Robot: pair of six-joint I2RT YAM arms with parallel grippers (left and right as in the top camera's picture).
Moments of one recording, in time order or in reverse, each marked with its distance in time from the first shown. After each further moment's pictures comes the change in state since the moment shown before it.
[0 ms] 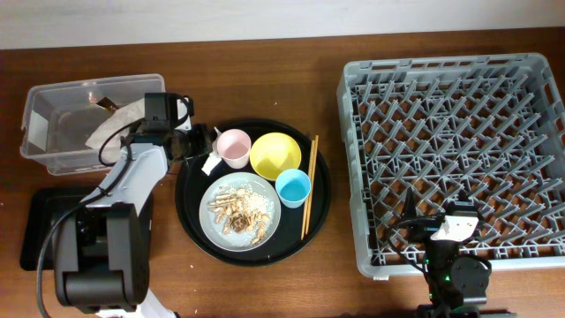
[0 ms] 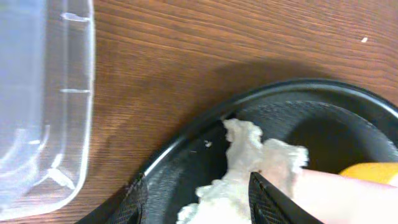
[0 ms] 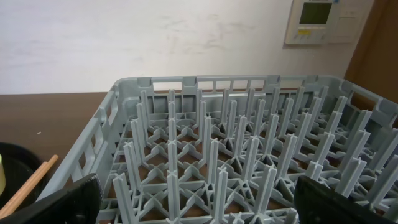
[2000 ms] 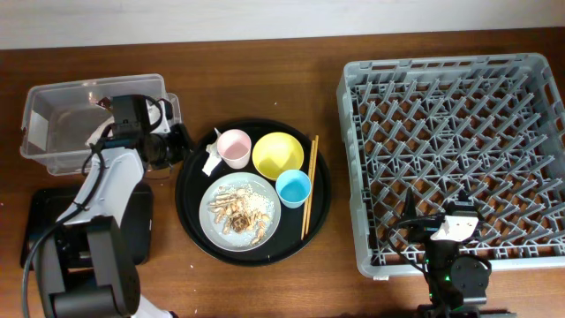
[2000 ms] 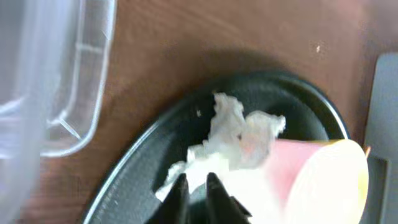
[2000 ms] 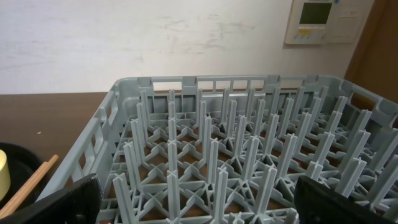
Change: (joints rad) left arm 0.123 -0.069 -0.003 -0.111 0.219 -0.080; right arm 0.000 0.000 0.000 0.000 0.000 0.000
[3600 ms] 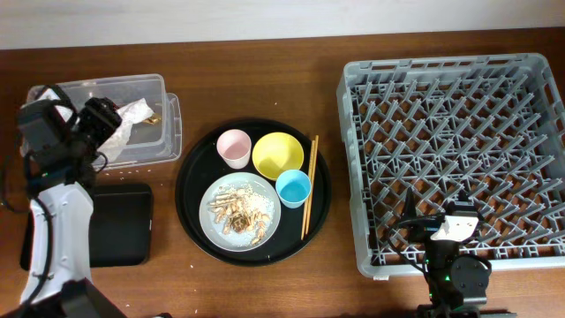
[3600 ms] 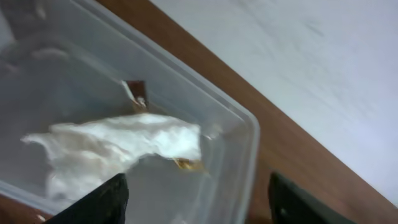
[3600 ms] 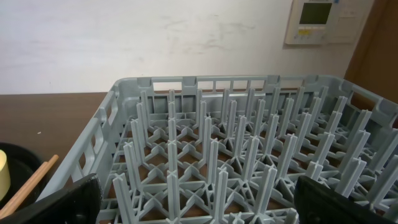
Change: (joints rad) left arm 0.288 -0.254 -0.074 0.318 -0.159 -0.150; right arm 0.000 0.000 0.000 0.000 0.000 0.000
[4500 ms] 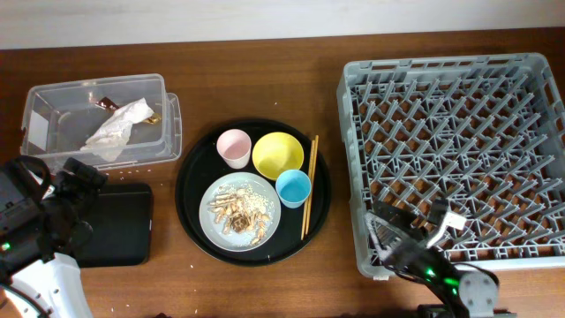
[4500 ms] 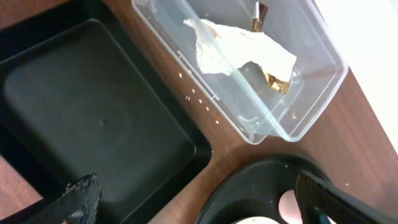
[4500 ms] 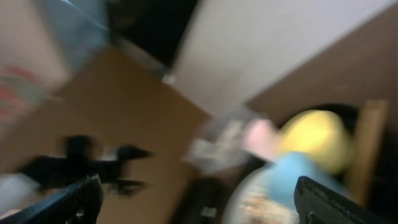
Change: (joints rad) left arm 0.172 -0.394 0.006 -0.726 -0.111 -0.053; right arm -0.005 0.005 0.000 0.291 -0.852 1.140
